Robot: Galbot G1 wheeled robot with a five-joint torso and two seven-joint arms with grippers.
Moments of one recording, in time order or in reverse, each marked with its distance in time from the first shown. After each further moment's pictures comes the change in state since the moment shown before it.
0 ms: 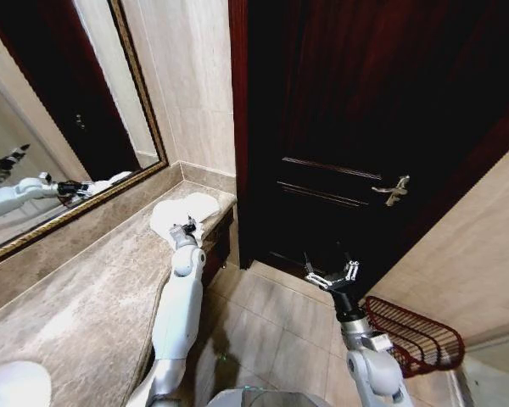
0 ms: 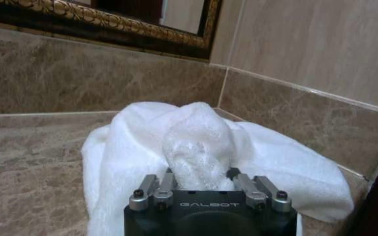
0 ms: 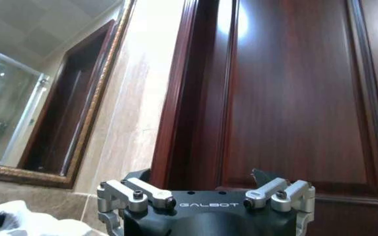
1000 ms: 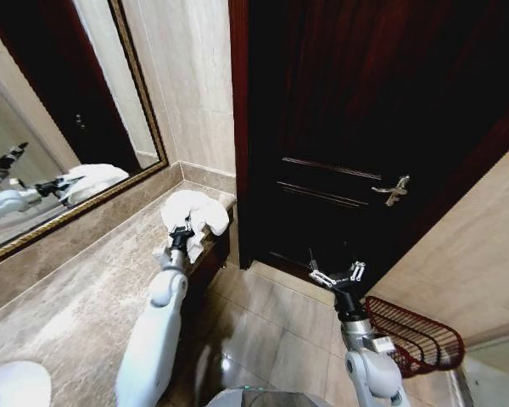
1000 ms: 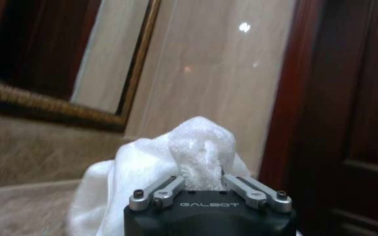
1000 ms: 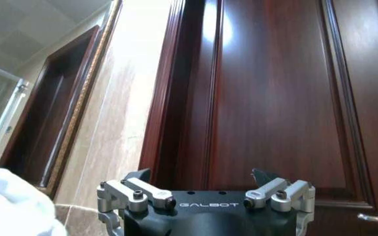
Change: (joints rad) left arm 0.336 0.155 -0.028 -0.325 -0.149 -0.310 0.447; right arm -0.008 0.038 0.009 0.017 -0.007 0.015 0.036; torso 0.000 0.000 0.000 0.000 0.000
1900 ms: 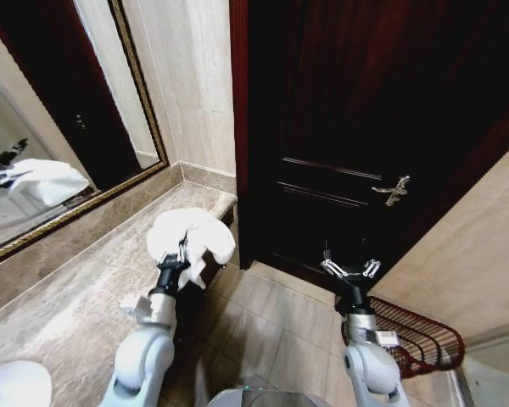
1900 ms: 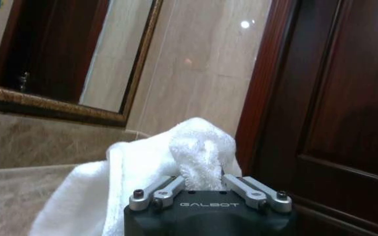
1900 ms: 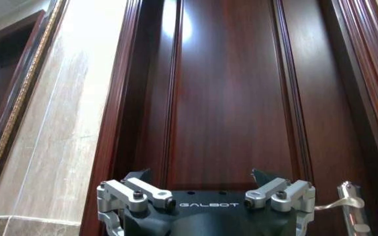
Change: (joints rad) left arm 0.482 -0.104 0.078 -0.420 0.114 -0.016 -0.083; right arm 0.009 0.036 -0.014 0.030 -0.057 -0.056 0.187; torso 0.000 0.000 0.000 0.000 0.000
